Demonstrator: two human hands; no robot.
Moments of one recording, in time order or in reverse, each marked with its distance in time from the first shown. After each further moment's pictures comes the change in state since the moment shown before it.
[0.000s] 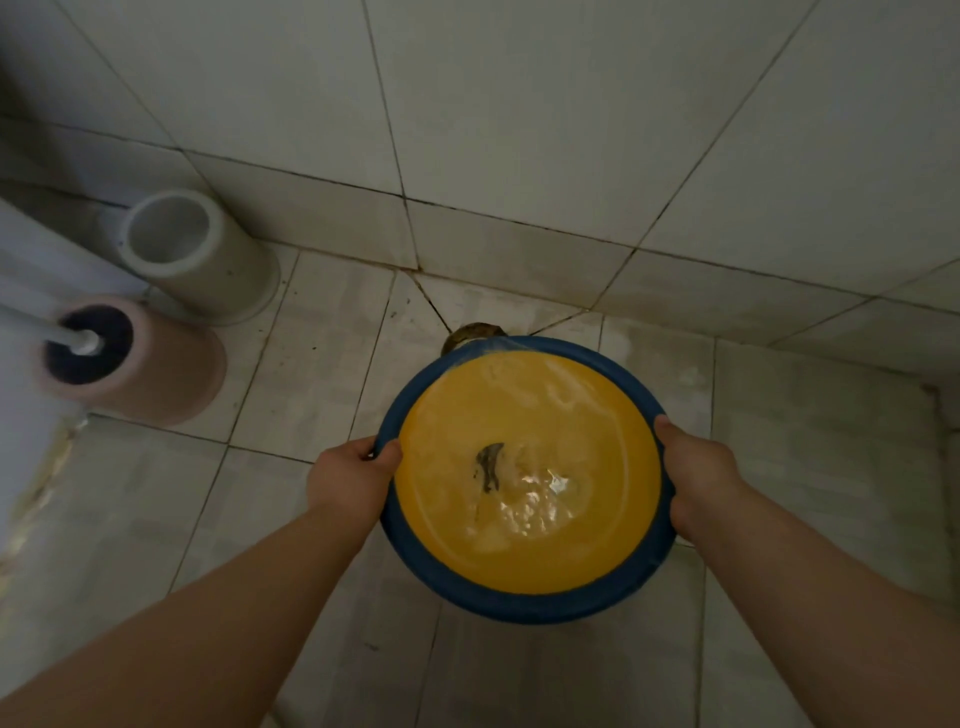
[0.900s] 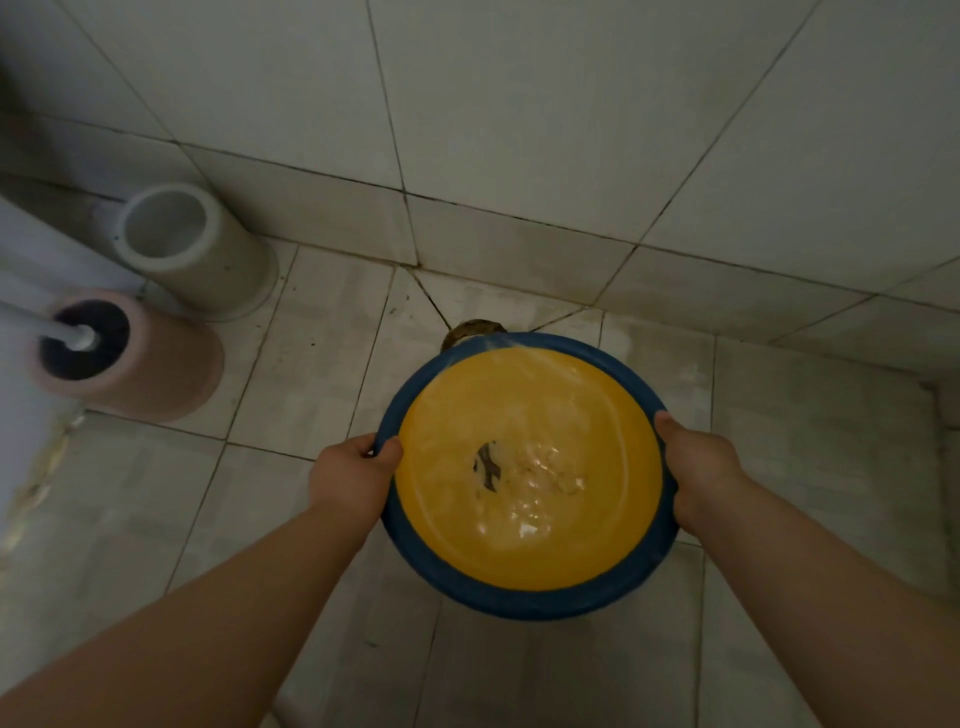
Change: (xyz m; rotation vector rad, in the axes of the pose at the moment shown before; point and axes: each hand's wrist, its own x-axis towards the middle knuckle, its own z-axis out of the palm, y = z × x) left_hand -0.002 0.001 0.001 -0.017 -0.007 -0.014; right_hand -0.008 -0.006 0.000 -0.074 -0.004 -0.015
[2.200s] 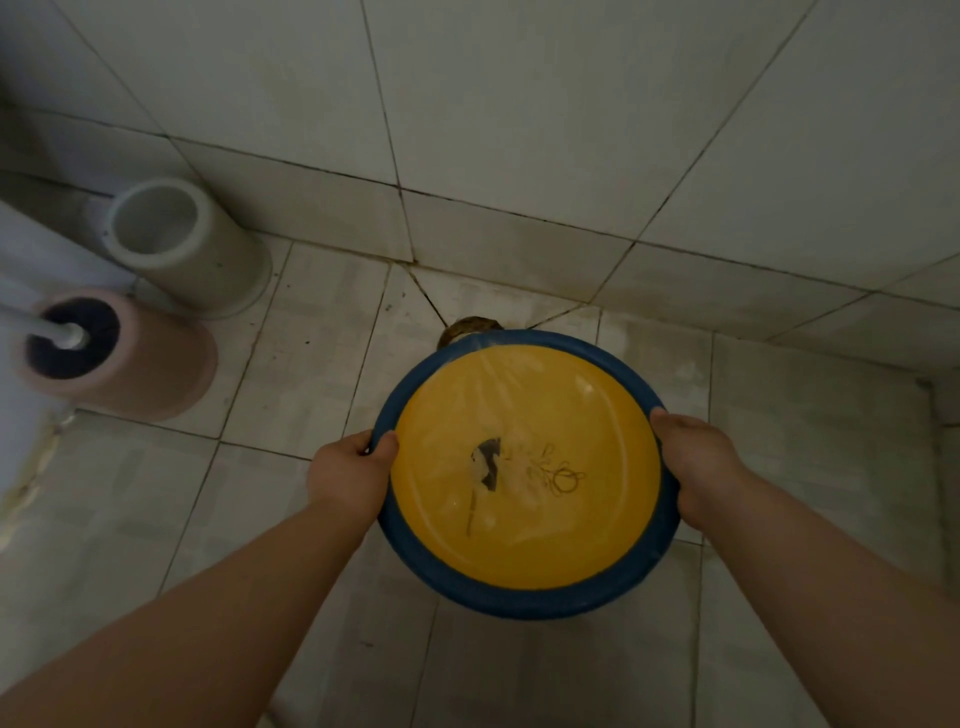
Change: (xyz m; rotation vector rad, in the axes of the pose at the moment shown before) left_hand 0.000 0.003 0.003 -0.031 0.013 0.002; right_hand 0.011 0.001 -0.001 -0.104 -0.057 -0.089
